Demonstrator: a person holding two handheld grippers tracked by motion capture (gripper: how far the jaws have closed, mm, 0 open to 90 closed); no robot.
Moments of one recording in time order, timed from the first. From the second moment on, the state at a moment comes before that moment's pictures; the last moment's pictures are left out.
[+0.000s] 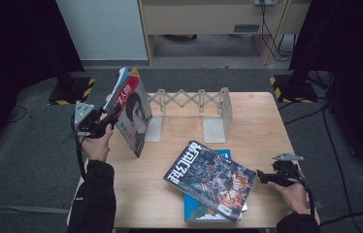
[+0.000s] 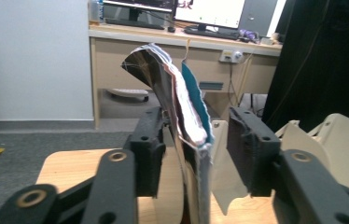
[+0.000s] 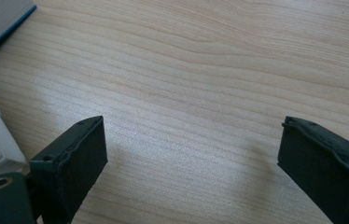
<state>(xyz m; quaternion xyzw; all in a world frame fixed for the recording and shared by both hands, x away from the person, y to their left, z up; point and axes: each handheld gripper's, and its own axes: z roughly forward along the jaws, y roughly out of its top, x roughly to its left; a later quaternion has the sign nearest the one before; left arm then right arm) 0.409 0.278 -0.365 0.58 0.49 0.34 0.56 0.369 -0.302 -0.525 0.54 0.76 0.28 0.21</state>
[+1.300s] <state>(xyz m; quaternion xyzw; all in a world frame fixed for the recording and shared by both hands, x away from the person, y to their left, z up) 0.347 0.266 -0.469 0.66 0.48 0.27 0.51 0.354 -0.312 -0.500 0.53 0.73 0.33 0.26</state>
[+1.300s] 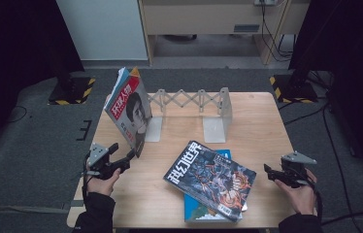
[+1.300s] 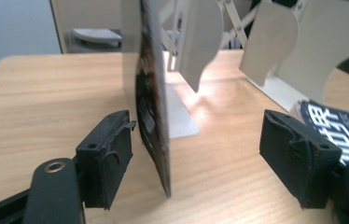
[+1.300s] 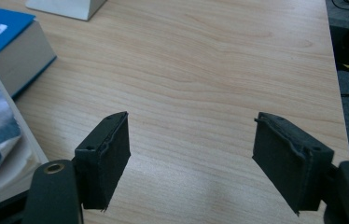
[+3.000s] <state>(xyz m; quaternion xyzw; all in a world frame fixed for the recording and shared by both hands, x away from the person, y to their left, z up) 0.331 0.177 -0.504 0.76 0.41 0.12 0.50 0.333 -0.232 -0.490 0.44 0.76 0.43 0.19</state>
